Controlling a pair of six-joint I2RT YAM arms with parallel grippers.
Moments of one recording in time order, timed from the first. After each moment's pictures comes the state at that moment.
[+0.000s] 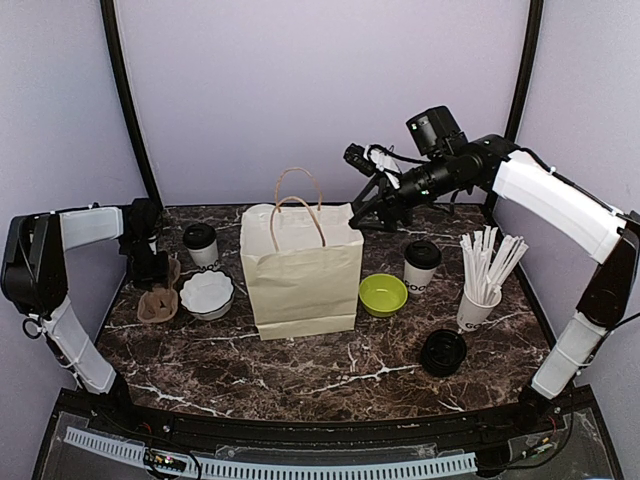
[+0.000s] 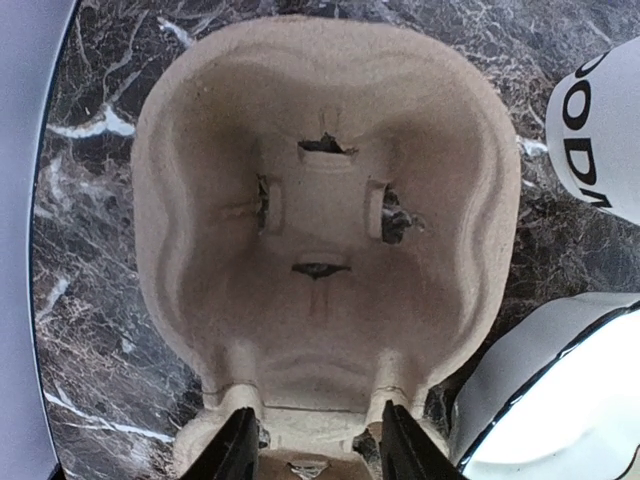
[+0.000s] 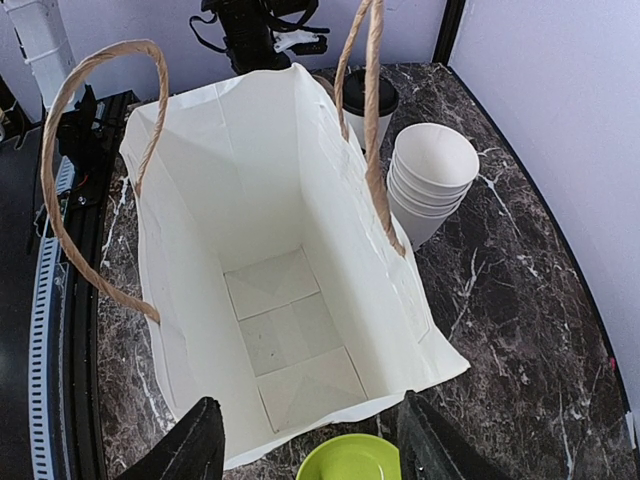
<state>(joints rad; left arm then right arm) 0.00 1.67 1.14 -0.84 -0.09 -0.32 0.66 1.65 1.72 -0.81 -0.56 -0.48</state>
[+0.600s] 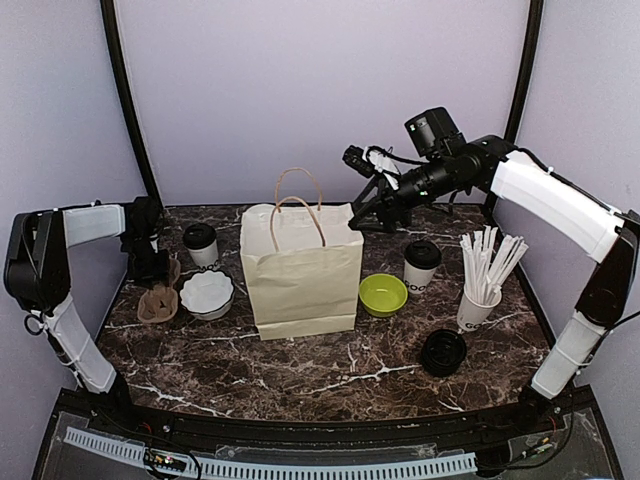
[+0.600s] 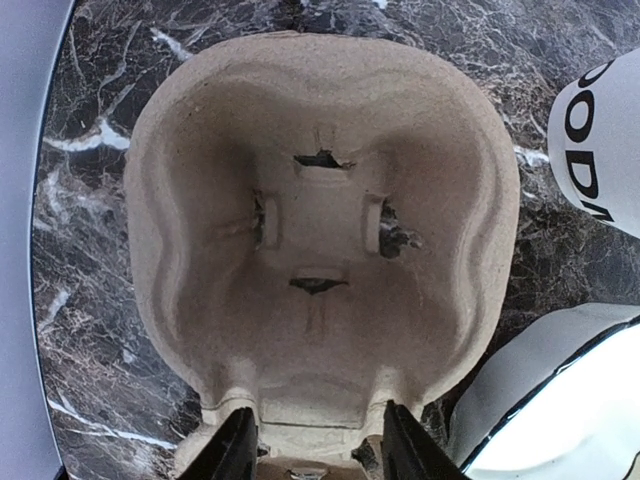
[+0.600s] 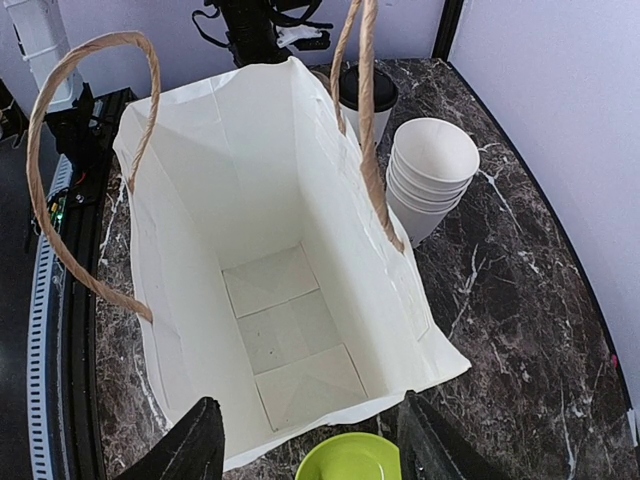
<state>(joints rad) 0.00 1.70 1.18 -0.85 -0.10 -0.31 0.66 1.66 1.72 -0.82 -0.56 -0.48</state>
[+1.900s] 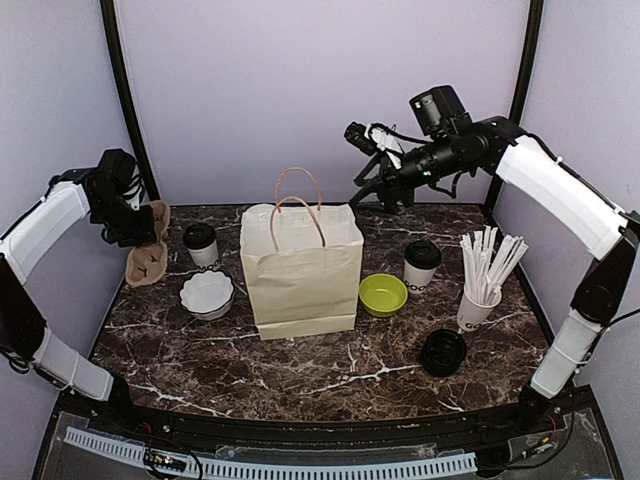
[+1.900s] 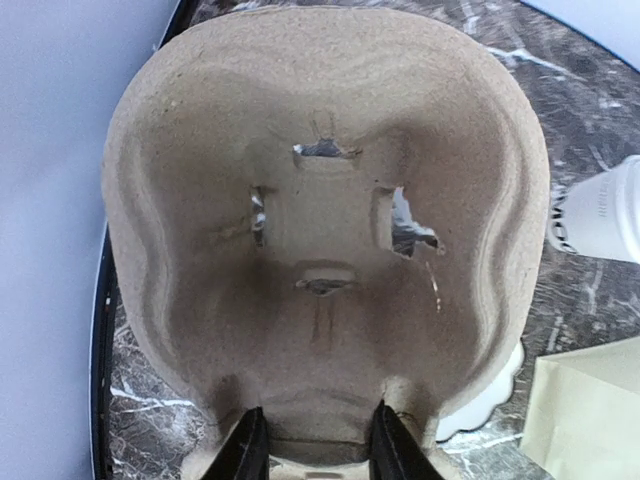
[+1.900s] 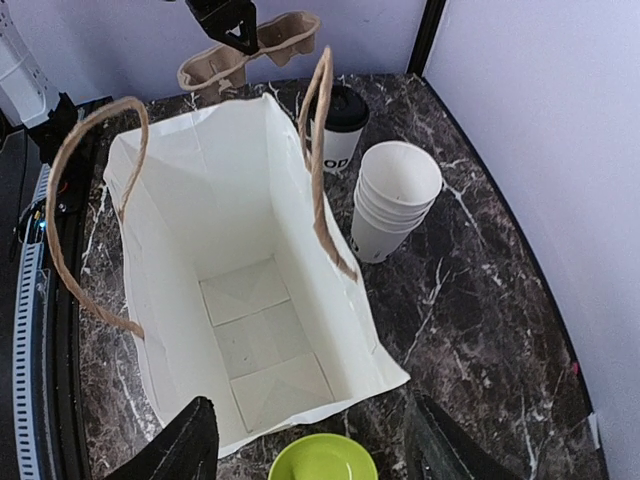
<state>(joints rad) -0.03 1.42 1.33 -1.01 -0.08 -0.26 0.66 1.69 1.86 -0.89 -0.51 -0.50</state>
